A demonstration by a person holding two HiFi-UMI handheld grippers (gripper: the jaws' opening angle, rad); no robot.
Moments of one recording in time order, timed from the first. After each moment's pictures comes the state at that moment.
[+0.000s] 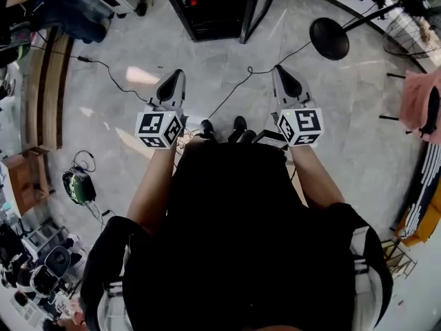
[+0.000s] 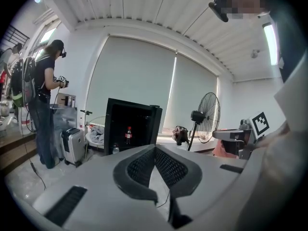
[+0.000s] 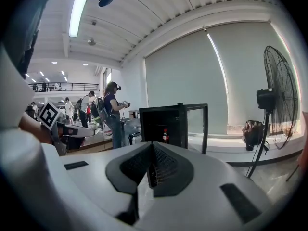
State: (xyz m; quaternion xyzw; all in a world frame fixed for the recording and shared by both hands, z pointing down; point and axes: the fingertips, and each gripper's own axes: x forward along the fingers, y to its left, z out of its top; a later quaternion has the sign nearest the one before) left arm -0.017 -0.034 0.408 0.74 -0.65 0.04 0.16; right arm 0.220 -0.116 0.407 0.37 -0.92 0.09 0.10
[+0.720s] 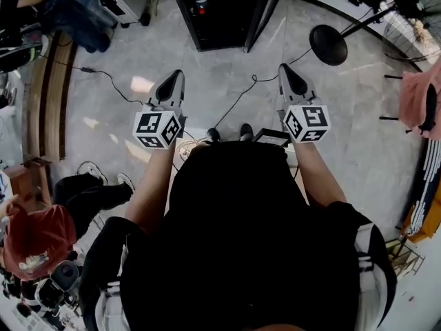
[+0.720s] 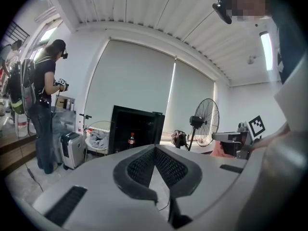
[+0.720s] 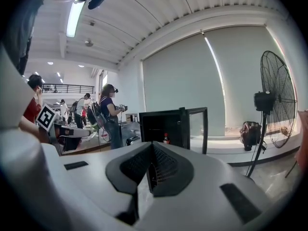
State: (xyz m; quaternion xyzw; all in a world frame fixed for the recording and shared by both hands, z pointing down) left arm -0.082 -0.016 0.385 0.76 -0.64 0.02 0.15; right arm 0.176 -0.103 0.386 0.40 -0.91 0.09 0.08
